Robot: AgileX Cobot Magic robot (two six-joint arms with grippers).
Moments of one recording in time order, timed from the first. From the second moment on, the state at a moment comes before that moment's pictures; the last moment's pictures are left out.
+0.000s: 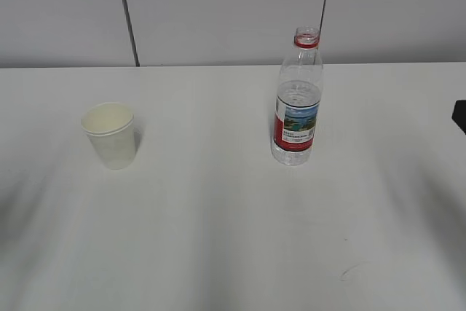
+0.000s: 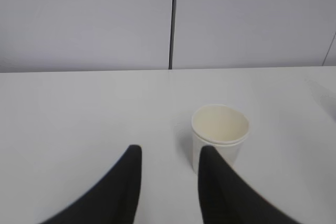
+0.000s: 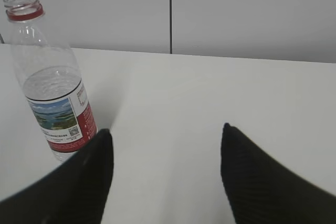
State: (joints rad) left arm -0.14 0.79 -0.15 0.00 -0.35 -0.02; right arm 0.06 0.96 -0.30 0.00 -0.32 -0.02
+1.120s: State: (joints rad) left arm -0.14 1.79 -0.17 0.28 -1.14 -0.02; right arm 0.06 1.03 -0.30 -0.07 -0.49 0.03
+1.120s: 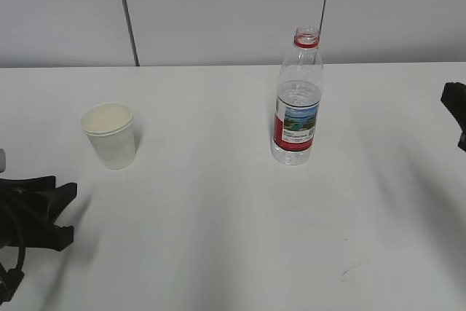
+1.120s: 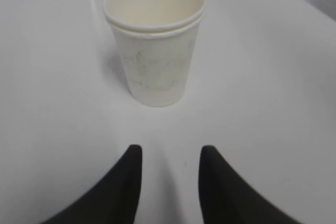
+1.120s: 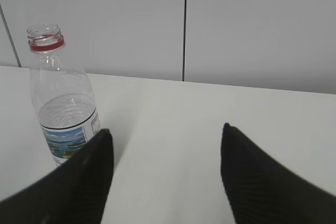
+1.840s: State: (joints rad) left arm -0.14 1.95 -0.39 0.29 -1.14 -0.04; right arm 0.06 1.03 -0.30 -0.08 -0.49 0.03
